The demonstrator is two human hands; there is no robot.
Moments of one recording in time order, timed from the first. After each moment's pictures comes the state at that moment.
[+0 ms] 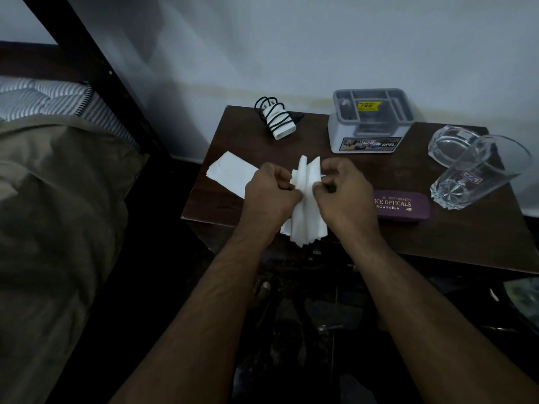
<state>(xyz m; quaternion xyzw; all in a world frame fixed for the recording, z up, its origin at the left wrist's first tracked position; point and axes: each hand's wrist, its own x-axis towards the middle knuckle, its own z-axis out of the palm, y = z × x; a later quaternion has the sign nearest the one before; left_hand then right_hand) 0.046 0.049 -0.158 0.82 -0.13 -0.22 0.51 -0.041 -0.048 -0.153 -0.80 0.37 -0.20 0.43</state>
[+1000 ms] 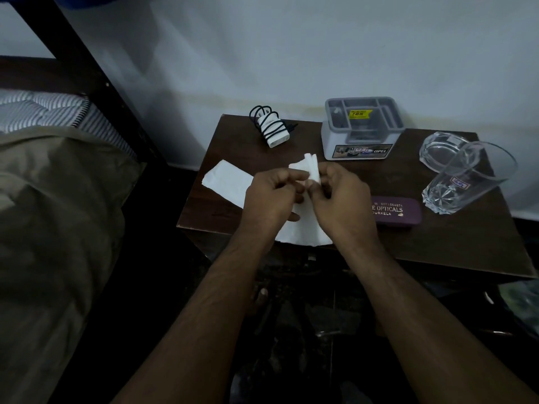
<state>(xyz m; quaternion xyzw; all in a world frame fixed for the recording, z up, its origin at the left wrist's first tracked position) 0.035 0.043 -0.142 0.76 -0.14 -0.25 0.58 -0.044 -0.052 -0.144 -0.84 0.31 -0.23 0.39</state>
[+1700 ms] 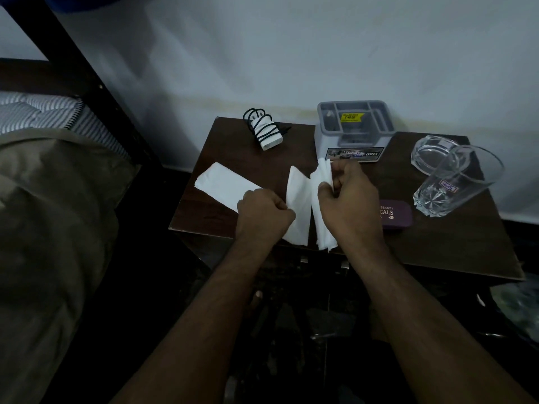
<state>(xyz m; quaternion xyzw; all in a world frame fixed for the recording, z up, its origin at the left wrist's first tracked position) 0.034 0.039 -0.166 0.91 -0.20 -0.17 0.33 -0.054 -0.071 -0.147 -0.82 0.35 -0.25 0.37</state>
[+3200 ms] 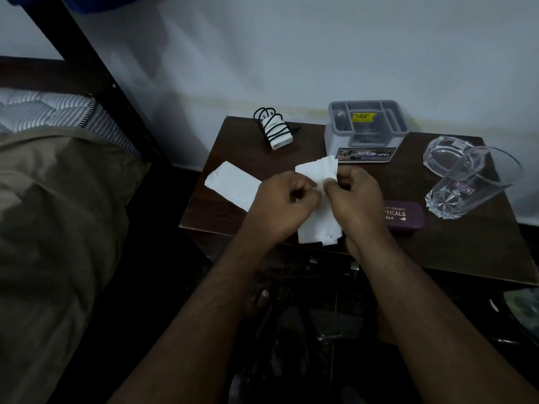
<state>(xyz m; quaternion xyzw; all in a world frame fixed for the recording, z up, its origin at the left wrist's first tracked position) 0.037 0.045 -0.149 0.79 -0.36 -0.14 0.48 -0.037 -0.069 -0.155 -0.70 0.41 -0.25 0.52</state>
